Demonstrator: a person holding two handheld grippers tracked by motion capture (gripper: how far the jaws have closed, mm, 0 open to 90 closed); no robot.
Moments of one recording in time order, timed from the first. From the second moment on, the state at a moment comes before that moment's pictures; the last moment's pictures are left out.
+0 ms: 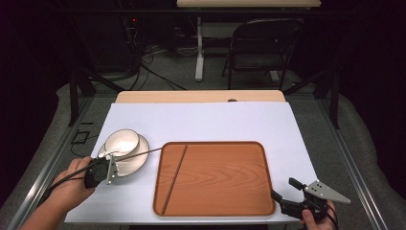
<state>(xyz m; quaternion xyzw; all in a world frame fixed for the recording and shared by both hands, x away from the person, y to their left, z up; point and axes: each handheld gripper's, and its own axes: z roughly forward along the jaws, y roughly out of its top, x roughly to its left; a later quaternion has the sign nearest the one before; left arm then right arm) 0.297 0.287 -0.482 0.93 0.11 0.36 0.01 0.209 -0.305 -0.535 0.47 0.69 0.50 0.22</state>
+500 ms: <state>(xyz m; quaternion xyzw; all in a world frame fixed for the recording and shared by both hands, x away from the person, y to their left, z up) 0.300 0.285 -0.448 0.92 0.23 0.29 0.10 0.209 -0.305 -0.535 0.47 0.69 0.51 0.21</state>
